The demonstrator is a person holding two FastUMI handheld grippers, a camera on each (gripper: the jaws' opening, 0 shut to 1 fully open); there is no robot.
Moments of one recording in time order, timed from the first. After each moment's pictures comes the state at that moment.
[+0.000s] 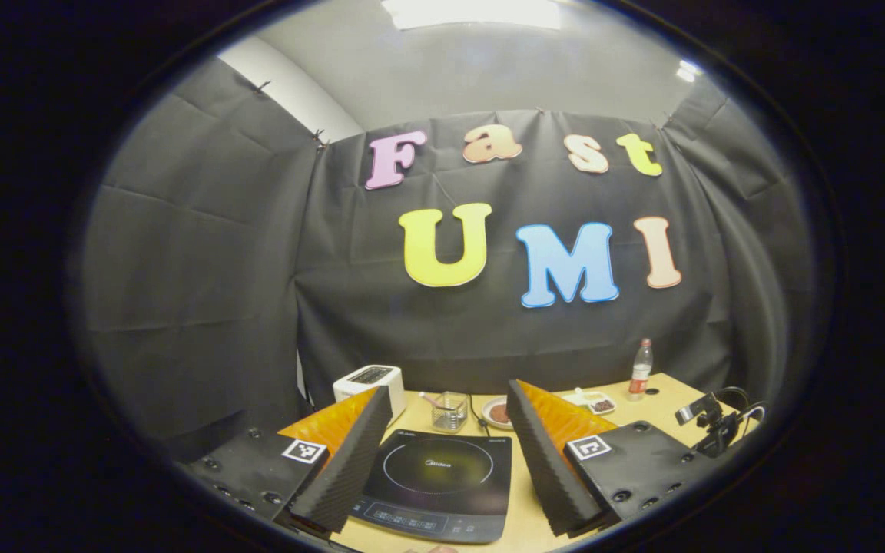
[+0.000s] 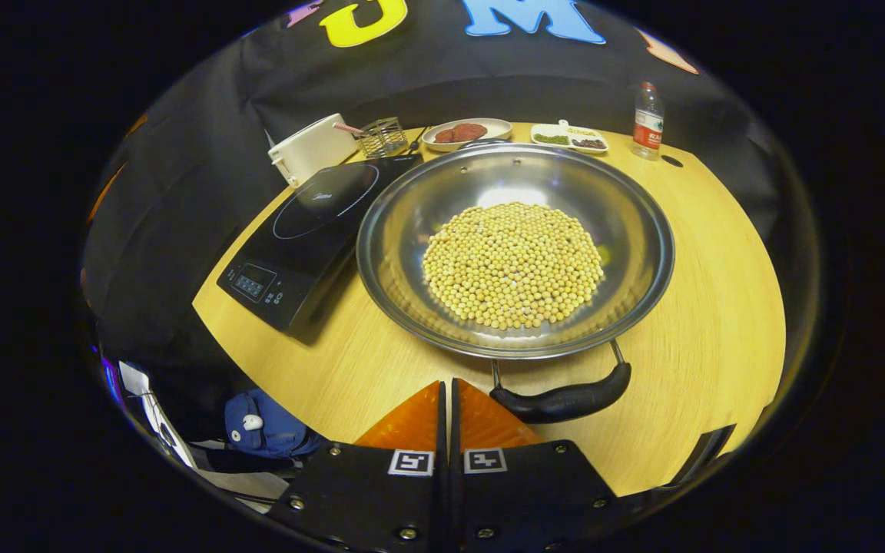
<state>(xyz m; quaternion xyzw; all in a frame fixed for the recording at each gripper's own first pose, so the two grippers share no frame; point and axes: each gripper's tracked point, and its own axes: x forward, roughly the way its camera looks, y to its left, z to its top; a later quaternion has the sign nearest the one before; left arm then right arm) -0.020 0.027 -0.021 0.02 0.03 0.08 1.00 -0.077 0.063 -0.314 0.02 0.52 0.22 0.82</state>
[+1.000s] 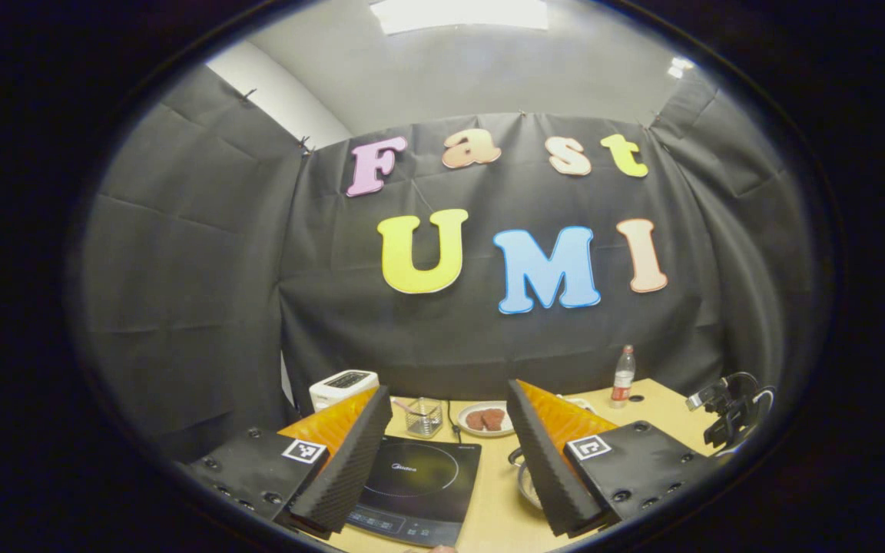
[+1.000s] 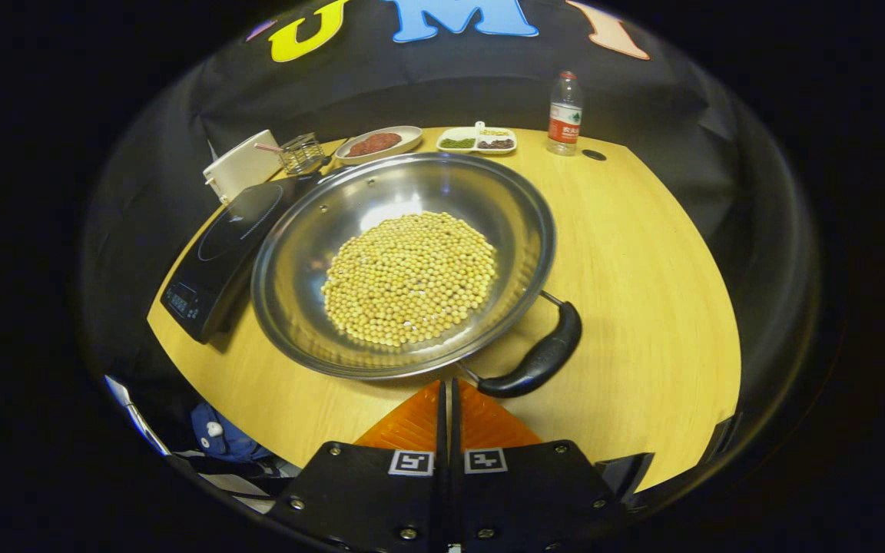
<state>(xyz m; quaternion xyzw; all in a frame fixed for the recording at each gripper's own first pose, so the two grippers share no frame) -0.010 -0.046 -0.010 0.02 0.01 0.08 1.00 -0.032 -0.064 -0.327 -0.01 0.53 0.13 0.84</state>
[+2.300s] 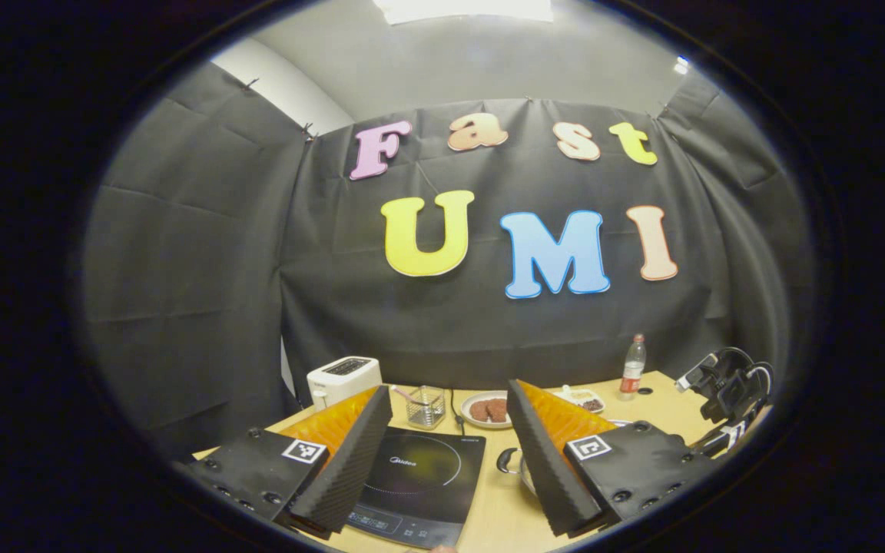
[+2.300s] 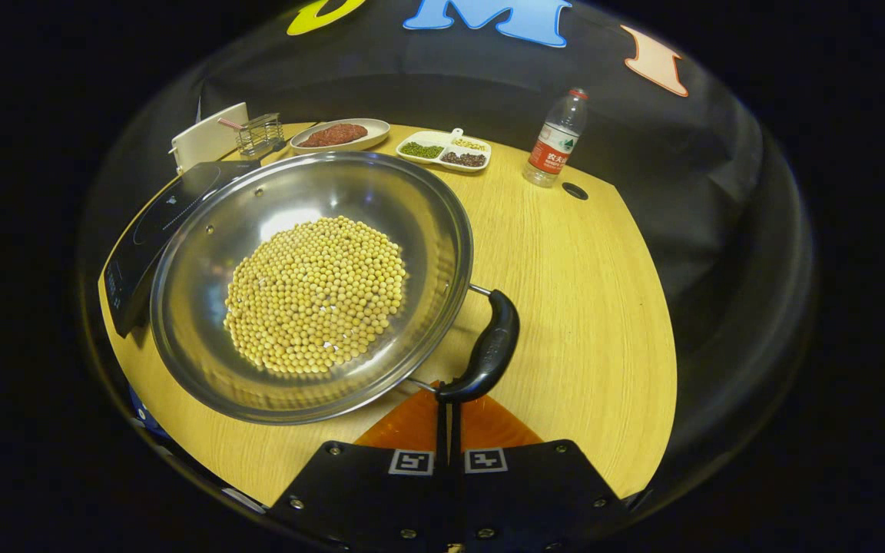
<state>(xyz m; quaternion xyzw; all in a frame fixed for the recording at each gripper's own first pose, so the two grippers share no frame) 0.021 -0.023 -0.046 0.01 0.04 0.09 1.00 0.065 -0.093 -0.348 -0.12 0.50 0.11 0.85</state>
